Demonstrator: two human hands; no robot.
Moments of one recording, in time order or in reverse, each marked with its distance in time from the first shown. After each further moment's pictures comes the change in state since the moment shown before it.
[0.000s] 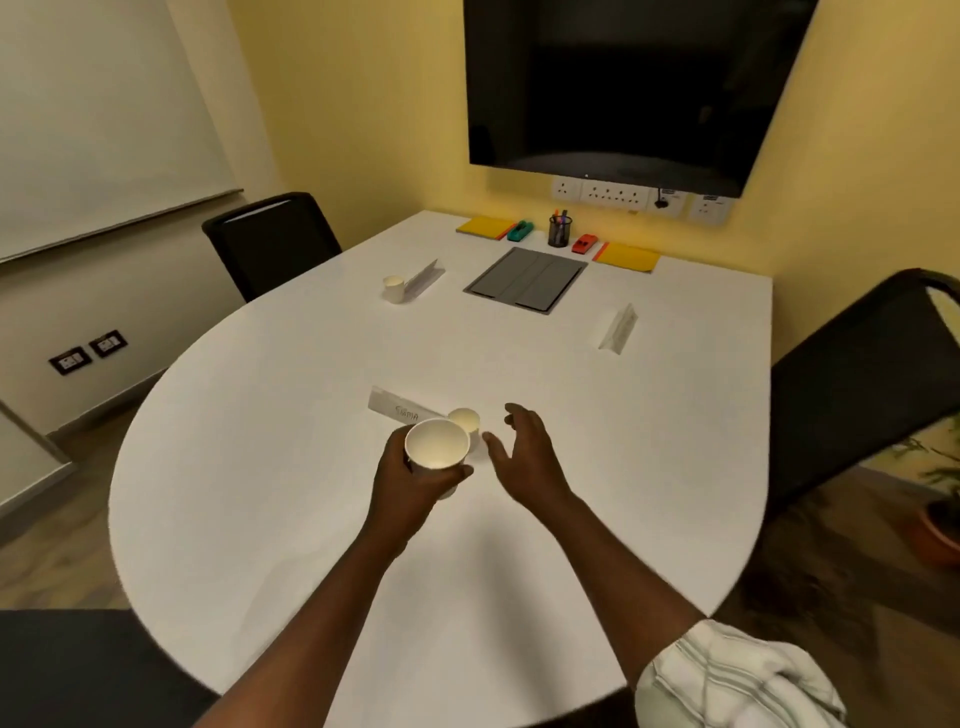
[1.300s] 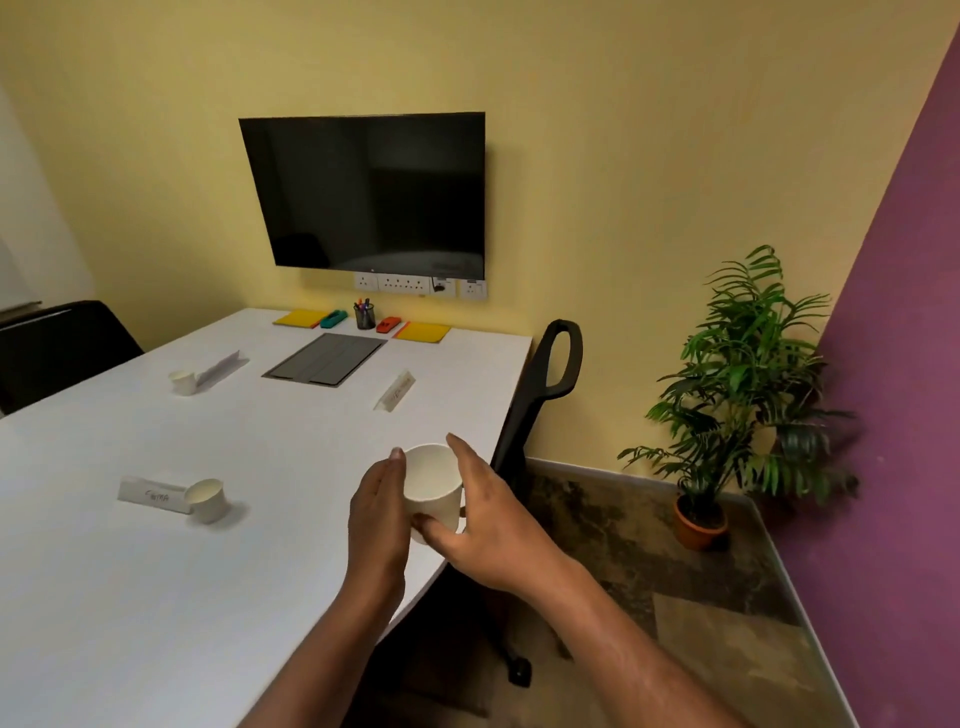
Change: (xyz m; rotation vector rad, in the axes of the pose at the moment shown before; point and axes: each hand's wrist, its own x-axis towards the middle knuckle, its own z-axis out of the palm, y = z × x) left_hand -0.283 0.182 0.364 -0.283 -0.065 -0.031; right_hand -0.252 0.079 -0.429 -0.107 -0.053 -0.092
